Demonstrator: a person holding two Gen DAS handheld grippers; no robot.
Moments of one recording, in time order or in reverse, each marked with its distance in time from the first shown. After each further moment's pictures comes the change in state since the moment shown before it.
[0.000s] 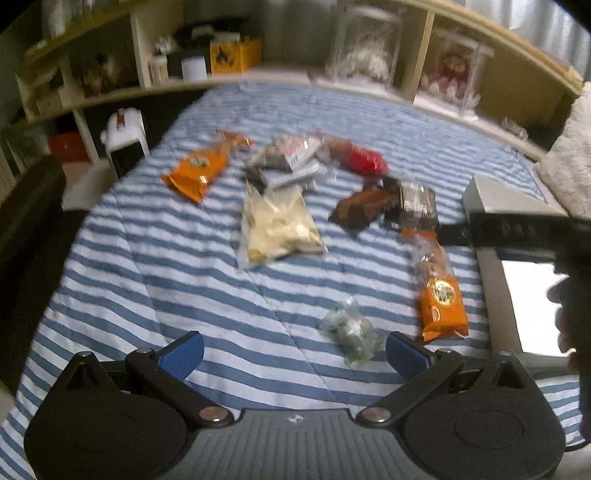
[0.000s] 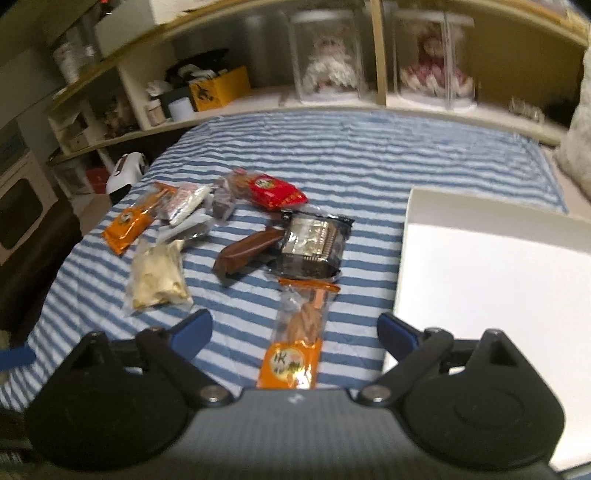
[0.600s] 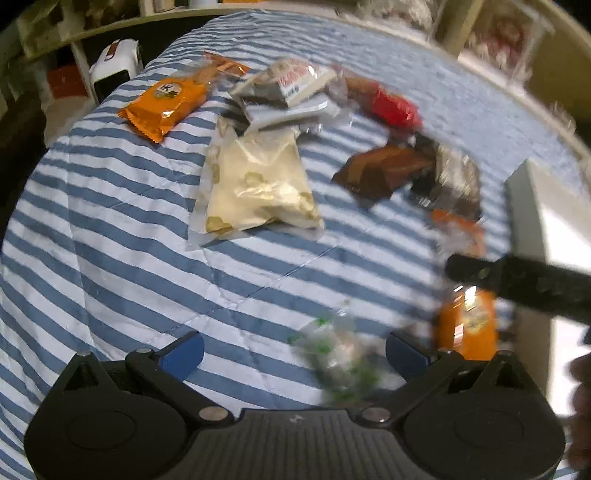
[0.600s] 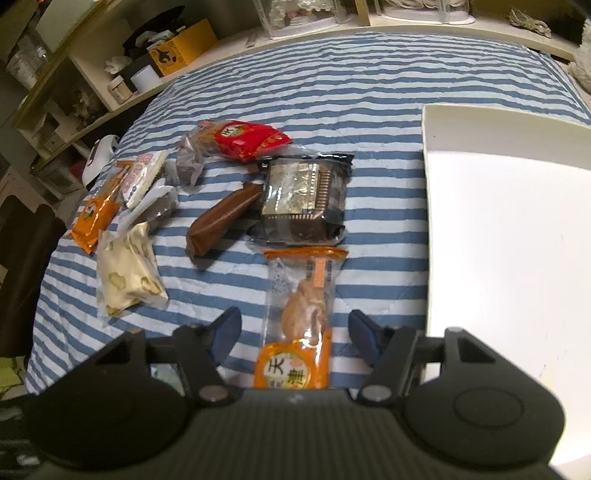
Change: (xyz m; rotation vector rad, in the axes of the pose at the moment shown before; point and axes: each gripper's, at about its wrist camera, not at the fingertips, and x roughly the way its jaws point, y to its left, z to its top) left arm 0.081 -0.020 0.023 -0.089 0.189 0.047; right arm 0.058 -0.016 0.002 0.127 0.166 0.049
